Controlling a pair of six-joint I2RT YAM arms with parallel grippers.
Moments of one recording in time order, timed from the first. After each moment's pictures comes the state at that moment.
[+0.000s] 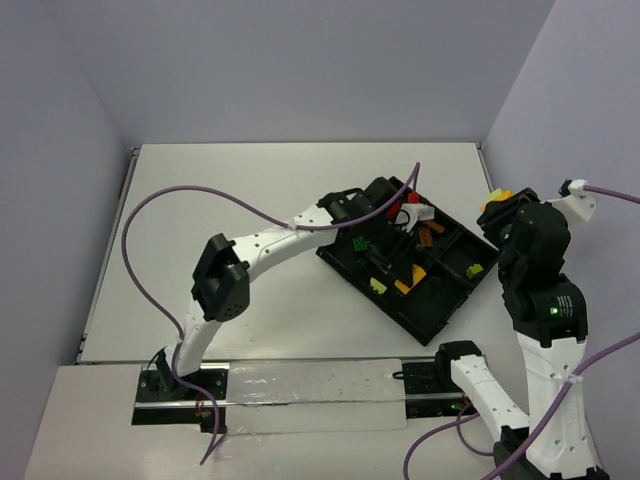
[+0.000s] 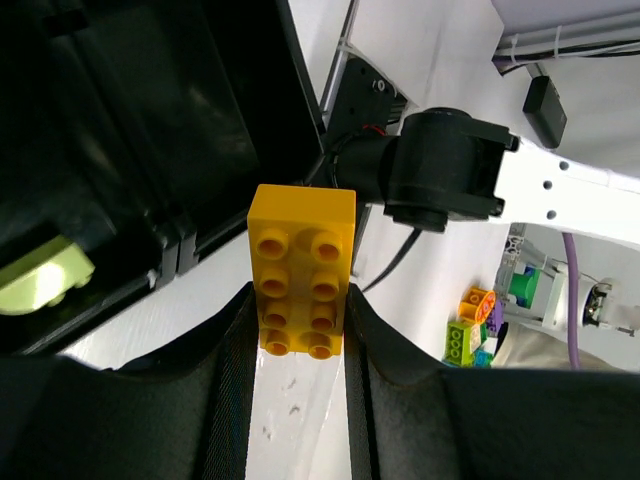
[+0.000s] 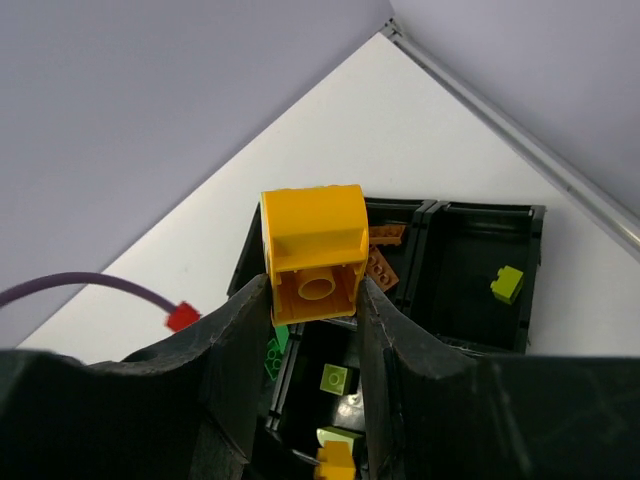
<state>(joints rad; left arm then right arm) -1.02 2.16 2.03 -0.71 0.69 -0.34 0.08 0.74 1.29 -0.85 0.45 0.63</state>
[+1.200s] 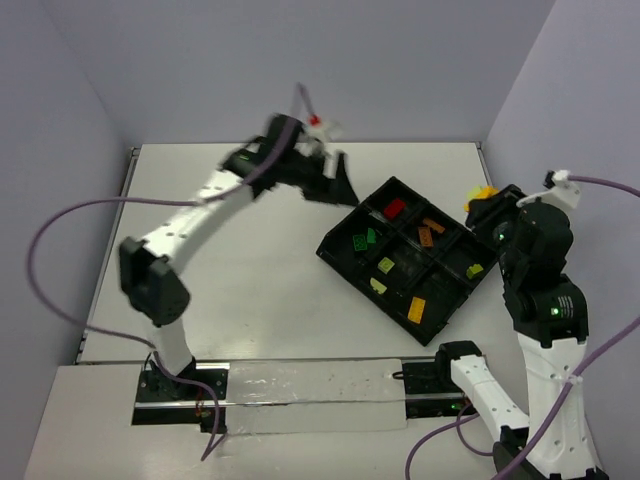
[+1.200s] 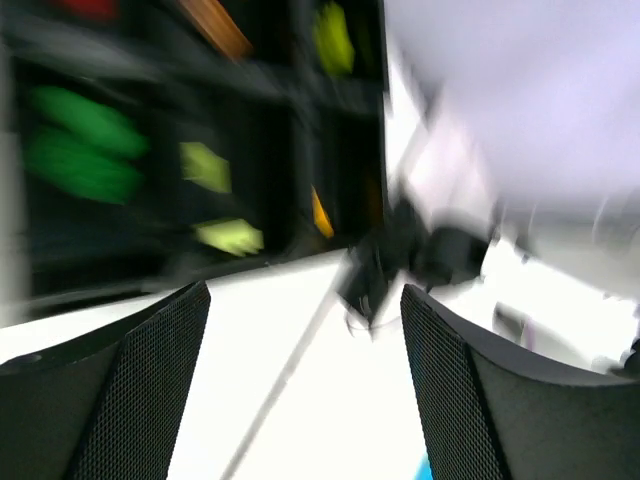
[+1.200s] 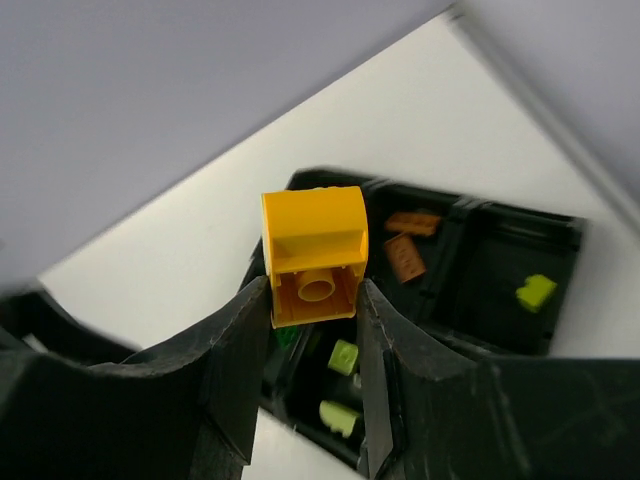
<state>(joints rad) -0.74 1.88 1.88 -0.66 0.60 -0.45 0.08 0.73 1.30 -0.83 0.30 0.54</state>
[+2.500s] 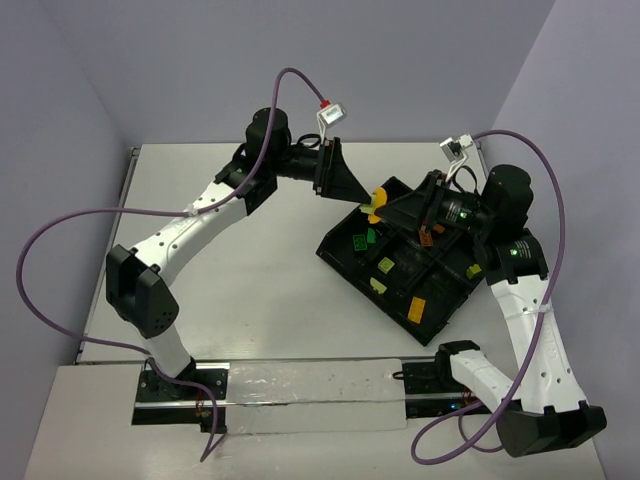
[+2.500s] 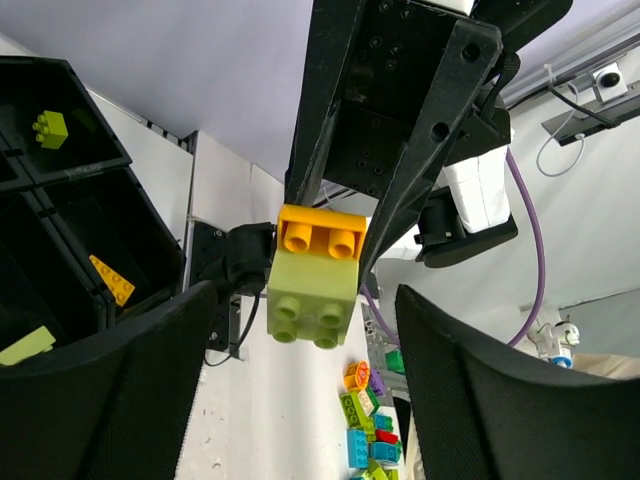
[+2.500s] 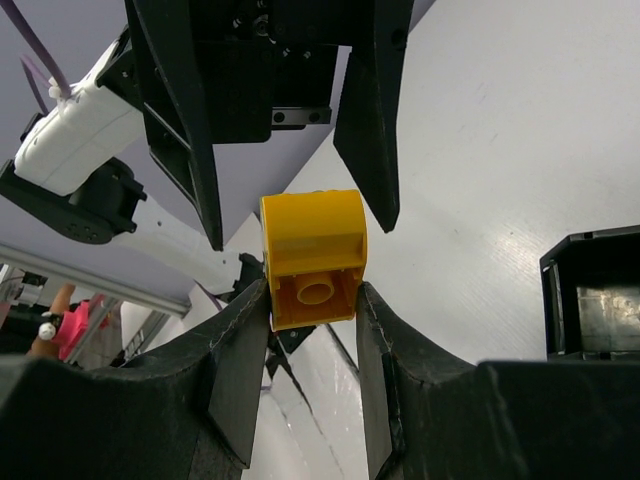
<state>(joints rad) -0.68 1.73 1.68 0.03 1.08 -0.86 0.10 0.92 1.15 -0.37 -0.95 0.57</state>
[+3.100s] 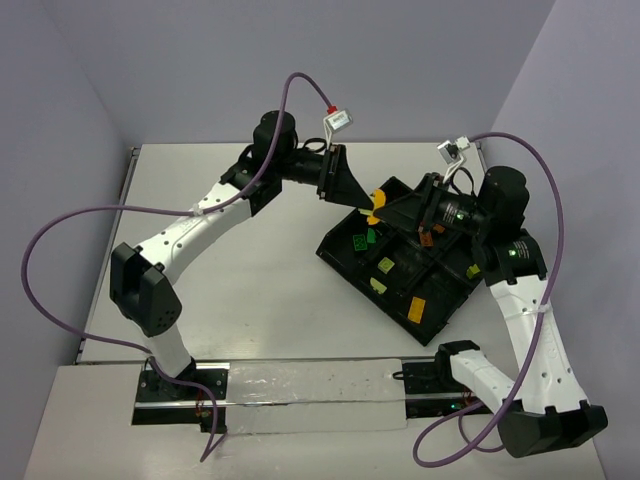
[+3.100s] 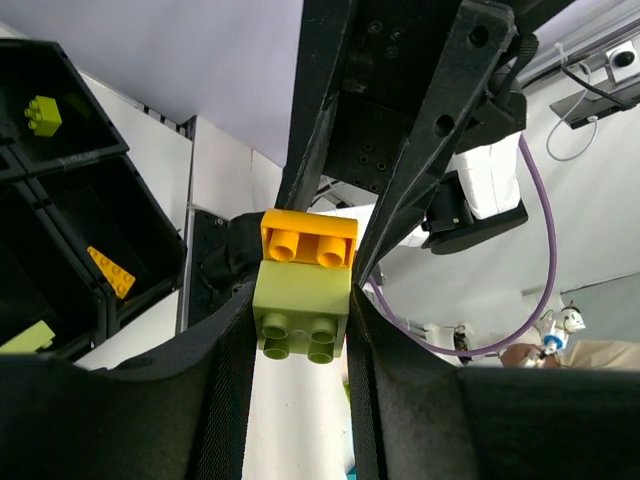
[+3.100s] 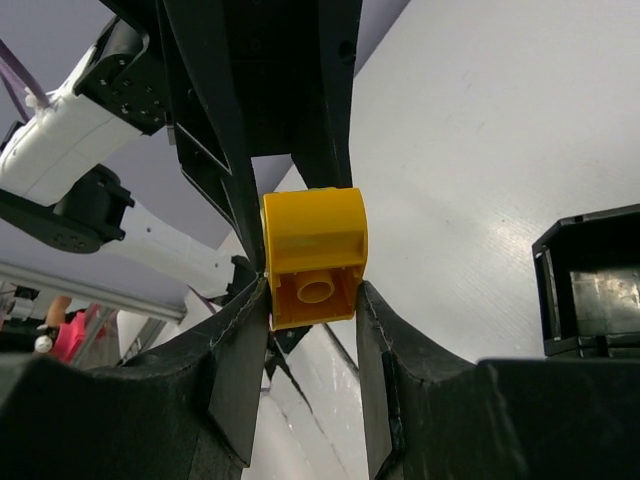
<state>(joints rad) -0.70 1.75 1.69 -0.01 1.10 -0.82 0.11 0.92 1.14 -0.41 -0.89 0.56</state>
